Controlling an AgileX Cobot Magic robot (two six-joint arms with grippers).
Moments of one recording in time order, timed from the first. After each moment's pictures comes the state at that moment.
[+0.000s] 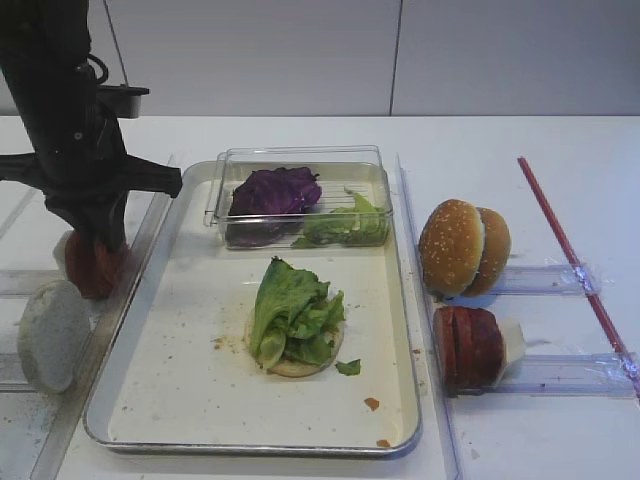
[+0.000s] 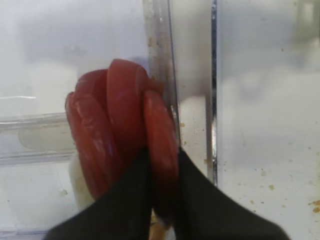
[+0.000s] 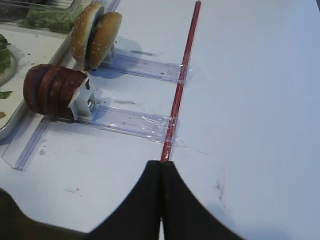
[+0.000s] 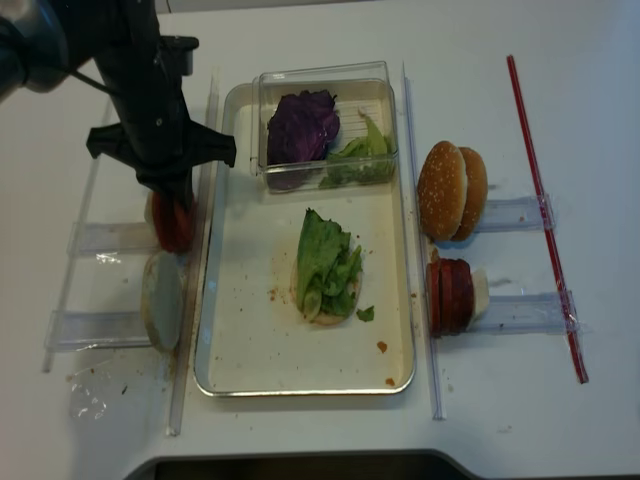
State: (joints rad) left arm -0.25 1.84 -1.45 0.05 1.22 -0.21; right arm 0.11 -0.02 -0.47 0.06 1.14 -0.13
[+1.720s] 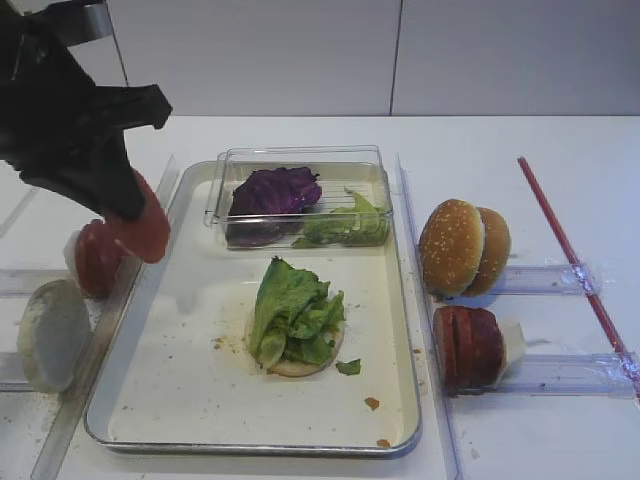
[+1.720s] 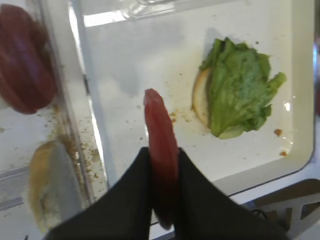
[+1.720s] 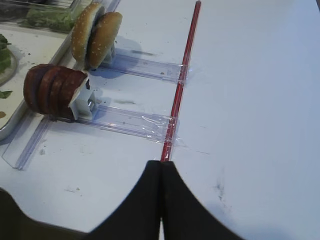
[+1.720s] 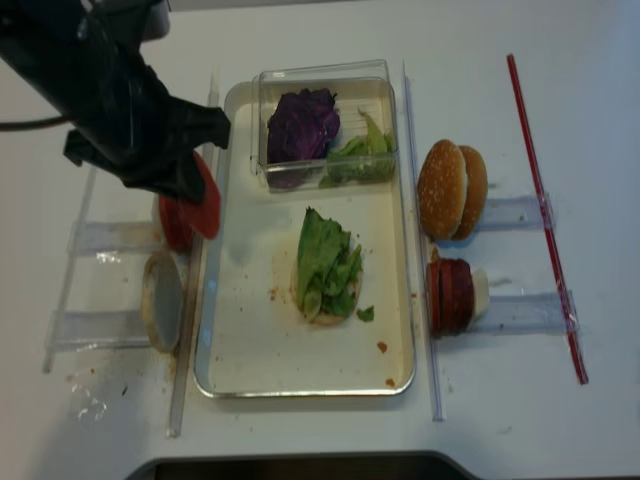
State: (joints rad) left arm -0.25 1.49 -1.30 -0.27 1.23 -0.07; right arm 0.11 -0.02 -0.47 0.06 1.14 -0.13
